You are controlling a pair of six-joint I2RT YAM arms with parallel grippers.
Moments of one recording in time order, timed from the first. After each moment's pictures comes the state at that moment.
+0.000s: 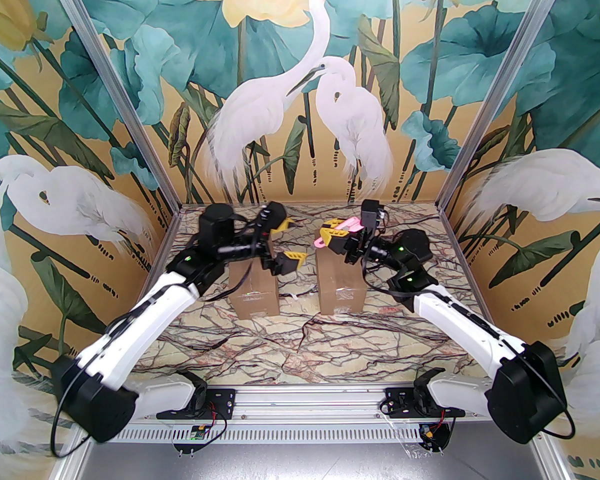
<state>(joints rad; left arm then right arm) -0.44 1.19 1.19 -0.24 0.62 0.16 0.49 1.25 0.87 0.62 -0.68 0.25</state>
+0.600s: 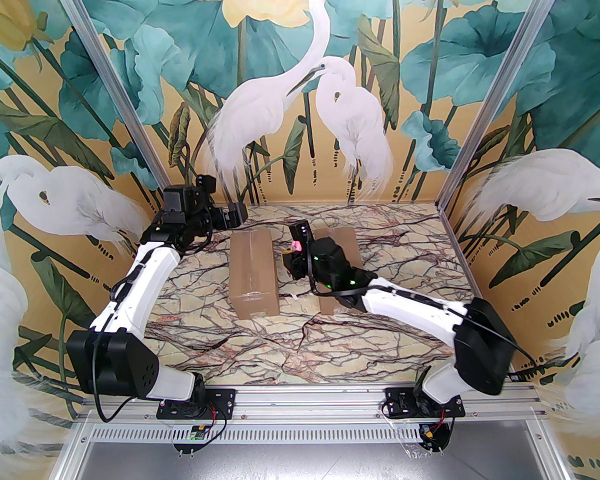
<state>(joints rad) -0.05 1.42 1.33 -0.50 0.32 -0.26 0.85 1.61 1.14 0.09 0.16 0.24</state>
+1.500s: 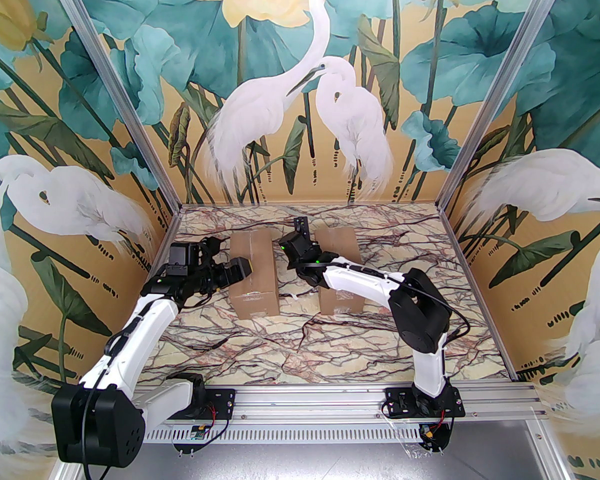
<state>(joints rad) -0.06 1.10 0.84 -0.57 0.52 -0.48 0.83 1.96 1.46 -0.23 0.65 0.41</state>
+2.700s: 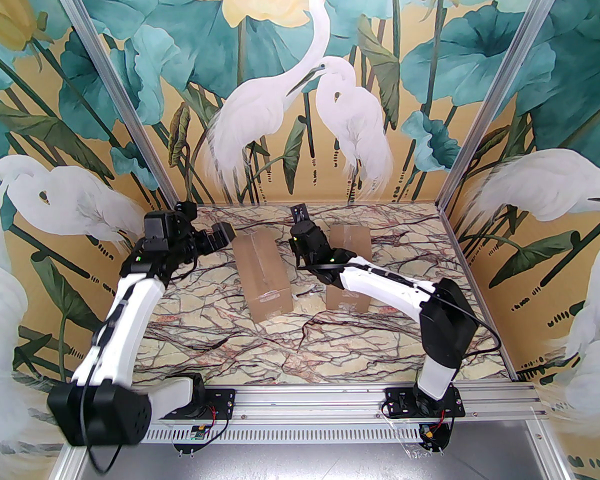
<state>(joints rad) 0.07 1.31 1.20 -0.55 0.43 -0.38 0.82 1.78 1.43 -0.09 0.52 0.10</state>
